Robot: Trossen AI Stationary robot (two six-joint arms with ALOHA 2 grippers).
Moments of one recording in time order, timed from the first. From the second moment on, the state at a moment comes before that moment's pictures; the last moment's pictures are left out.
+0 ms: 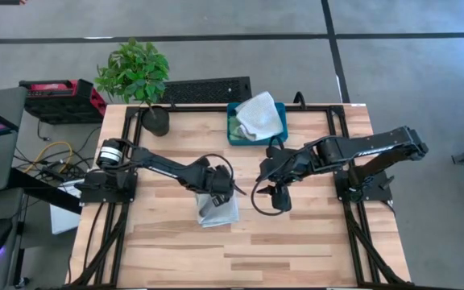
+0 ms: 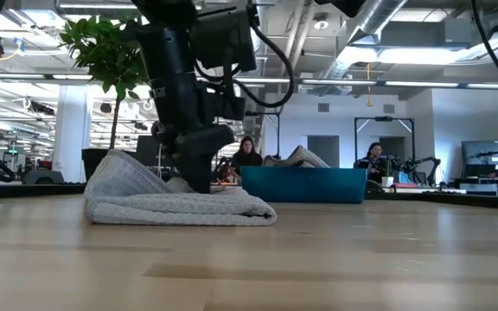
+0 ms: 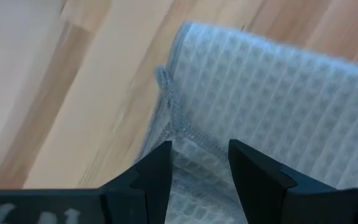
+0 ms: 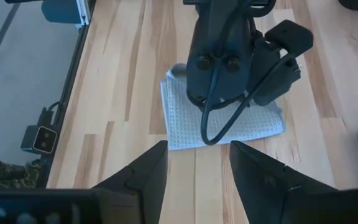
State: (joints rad) left arm -0.12 1.90 1.20 -0.64 -0.41 -0.56; right arm 0.21 1.41 1.39 -0.78 0.00 0.16
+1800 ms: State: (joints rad) left arm -0.49 1.82 1.90 -1.57 -0.55 -1.22; right arm -0.08 2.00 1.39 -0.48 -0.09 0.64
